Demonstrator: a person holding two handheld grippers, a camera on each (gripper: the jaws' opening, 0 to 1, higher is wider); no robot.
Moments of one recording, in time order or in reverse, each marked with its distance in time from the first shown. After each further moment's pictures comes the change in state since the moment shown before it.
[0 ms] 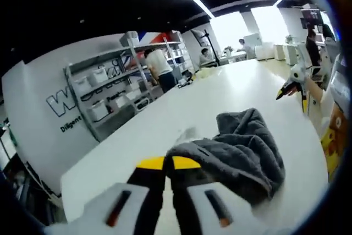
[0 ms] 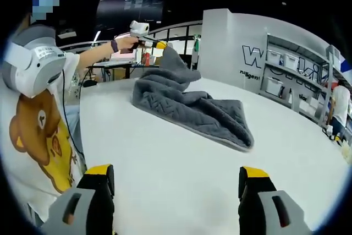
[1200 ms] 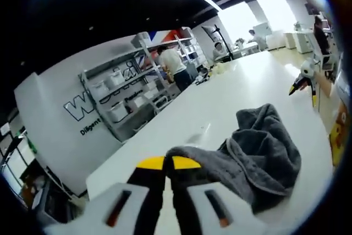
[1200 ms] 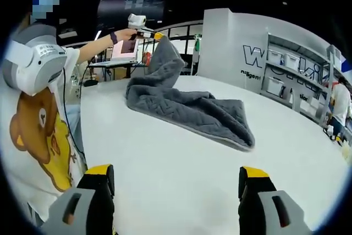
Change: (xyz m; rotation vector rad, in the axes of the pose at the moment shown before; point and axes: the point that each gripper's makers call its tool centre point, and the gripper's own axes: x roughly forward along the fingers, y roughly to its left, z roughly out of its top) left arm -0.036 0.059 0.002 0.054 0.067 0.132; right arm 0.001 0.000 -0.001 0.000 0.005 0.007
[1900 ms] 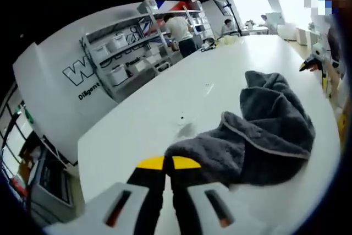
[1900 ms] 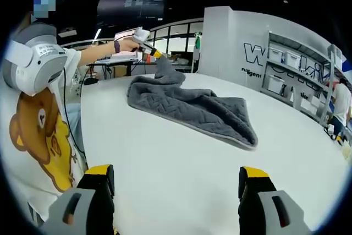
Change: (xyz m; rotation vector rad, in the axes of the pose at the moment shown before) left arm 0.030 0.001 -0.139 -0.097 0.271 0.000; right arm 0.004 0.006 -0.001 0.002 0.021 0.003
